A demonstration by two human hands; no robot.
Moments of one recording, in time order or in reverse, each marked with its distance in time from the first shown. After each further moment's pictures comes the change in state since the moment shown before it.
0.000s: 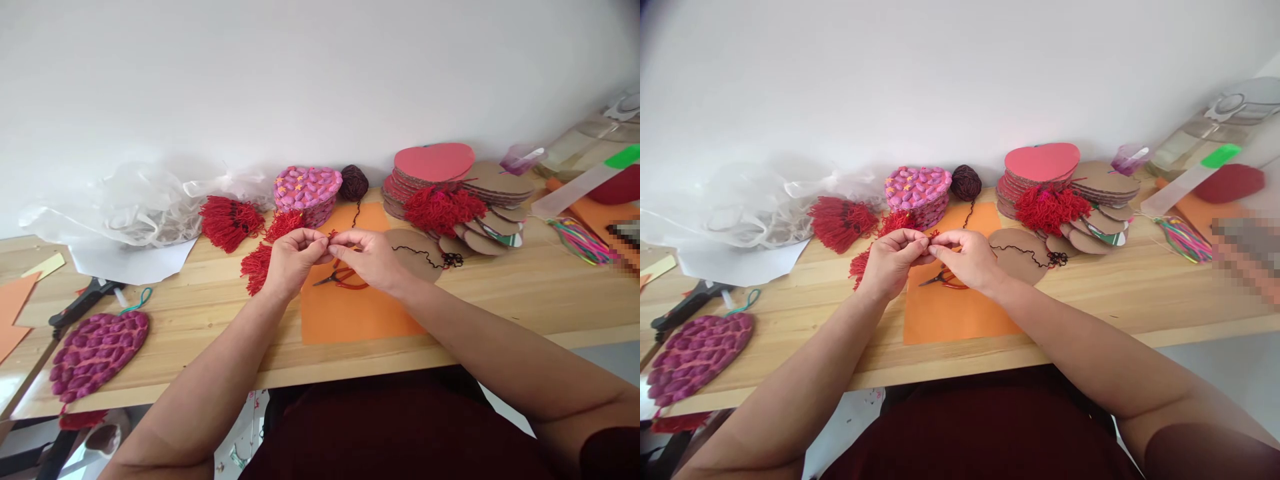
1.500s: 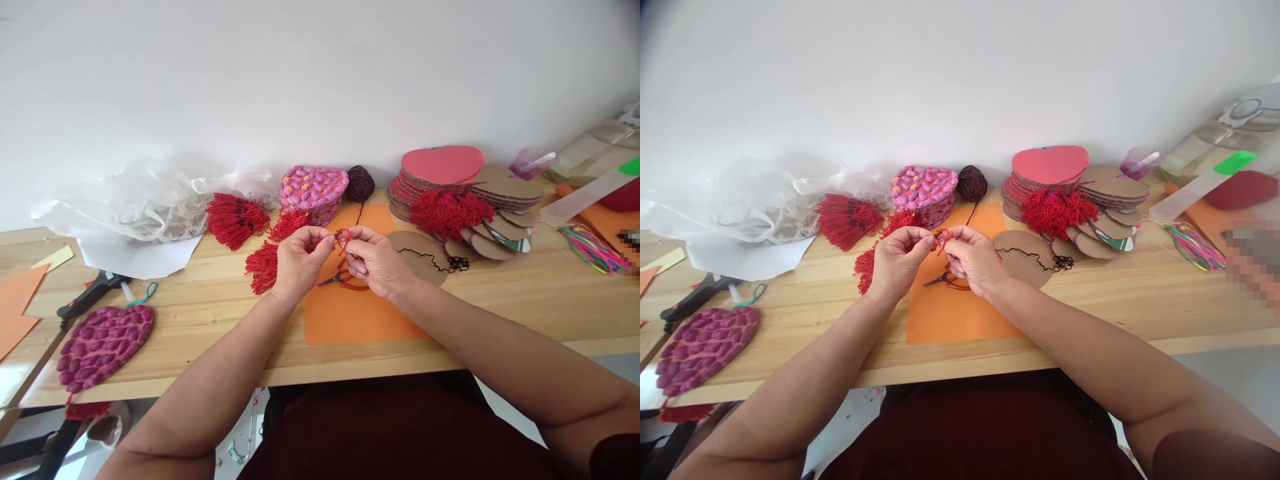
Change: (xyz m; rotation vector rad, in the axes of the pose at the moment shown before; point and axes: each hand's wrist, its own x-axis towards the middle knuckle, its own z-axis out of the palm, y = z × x) left_hand 0.001 -0.009 0.000 0.244 0.077 0.272; right_hand -0.002 -0.015 0.010 0.688 0.017 0.369
